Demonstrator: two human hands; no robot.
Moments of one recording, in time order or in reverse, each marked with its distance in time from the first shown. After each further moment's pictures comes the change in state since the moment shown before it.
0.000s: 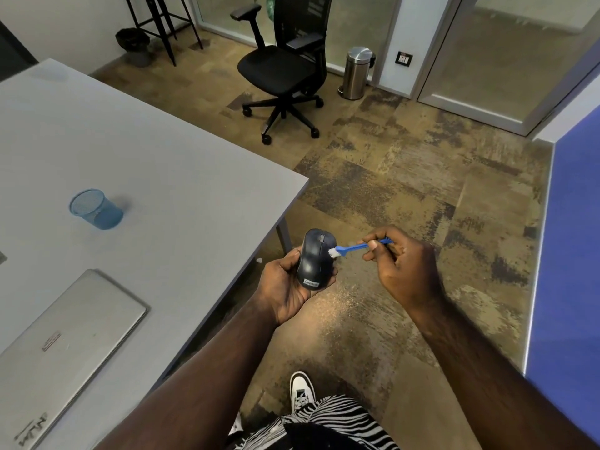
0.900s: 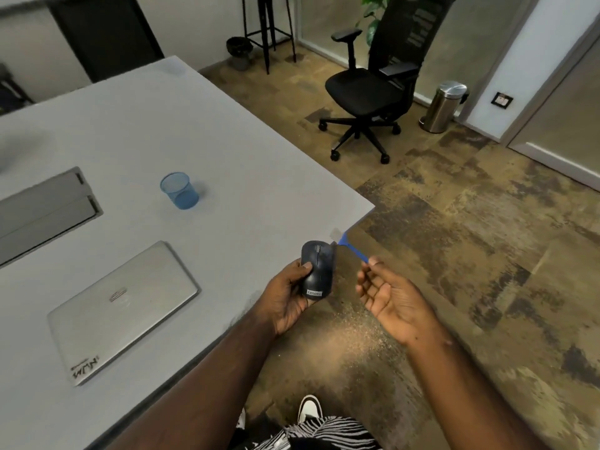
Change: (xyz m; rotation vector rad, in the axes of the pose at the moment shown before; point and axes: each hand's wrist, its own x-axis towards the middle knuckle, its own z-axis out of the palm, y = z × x) left_hand -0.042 0.050 -0.036 0.039 0.208 0.368; right_hand 0.038 -0.032 0.094 1.156 -0.339 1.106
